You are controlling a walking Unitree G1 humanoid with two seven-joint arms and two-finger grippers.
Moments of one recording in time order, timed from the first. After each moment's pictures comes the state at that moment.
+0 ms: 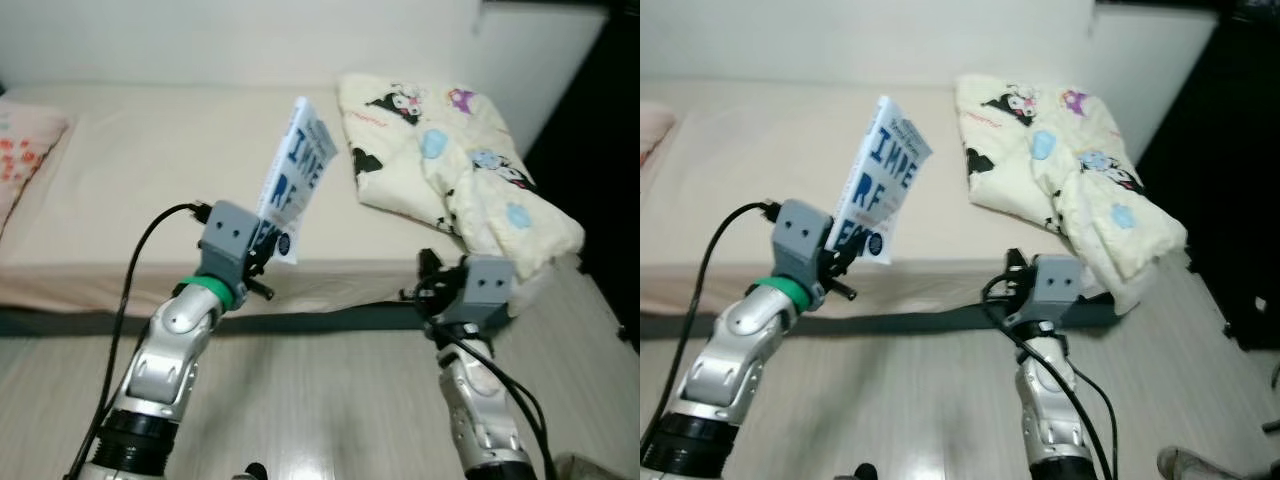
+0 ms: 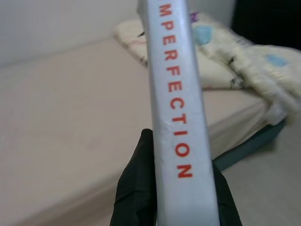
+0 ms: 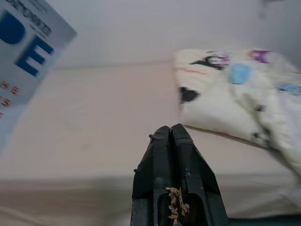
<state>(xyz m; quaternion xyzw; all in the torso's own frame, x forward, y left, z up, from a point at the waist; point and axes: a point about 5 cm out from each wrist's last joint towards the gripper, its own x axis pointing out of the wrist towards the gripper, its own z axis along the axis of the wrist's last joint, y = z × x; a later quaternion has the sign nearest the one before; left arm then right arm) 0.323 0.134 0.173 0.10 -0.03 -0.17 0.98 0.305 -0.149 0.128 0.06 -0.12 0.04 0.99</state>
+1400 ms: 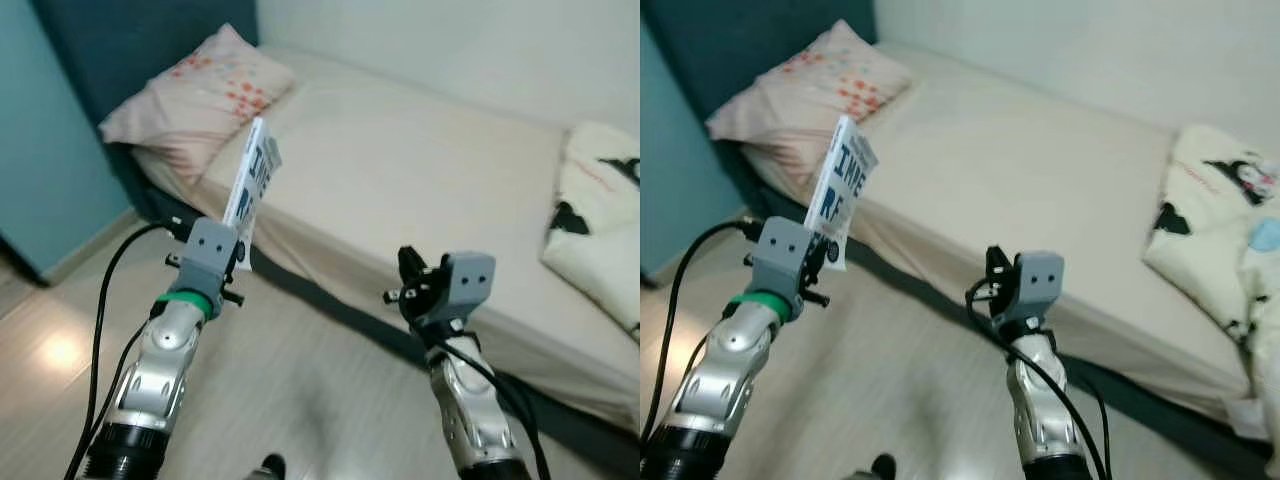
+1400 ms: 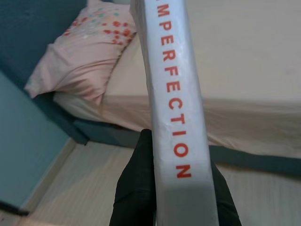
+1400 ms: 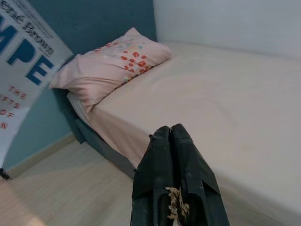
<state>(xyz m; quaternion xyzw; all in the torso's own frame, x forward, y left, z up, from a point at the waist) 0.323 0.161 0.149 0.15 -0.01 -0.03 0.99 0.305 -0.141 0.124 0.05 -0.11 0.08 0.99</state>
